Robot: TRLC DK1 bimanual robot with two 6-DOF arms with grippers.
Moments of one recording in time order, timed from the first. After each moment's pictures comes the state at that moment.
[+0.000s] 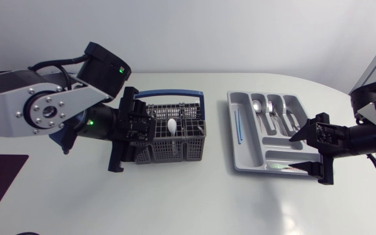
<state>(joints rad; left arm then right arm) -0.59 1.43 0.99 -0.50 -0.06 1.24 -0.23 1.42 0.77 -0.53 -0.44 -1.52</state>
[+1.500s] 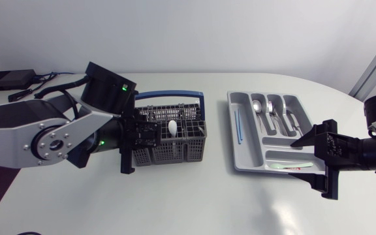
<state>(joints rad) -0.65 1.40 0.86 -0.23 -0.21 1.18 -0.23 1.22 0.65 -0.56 -0.52 -1.49</state>
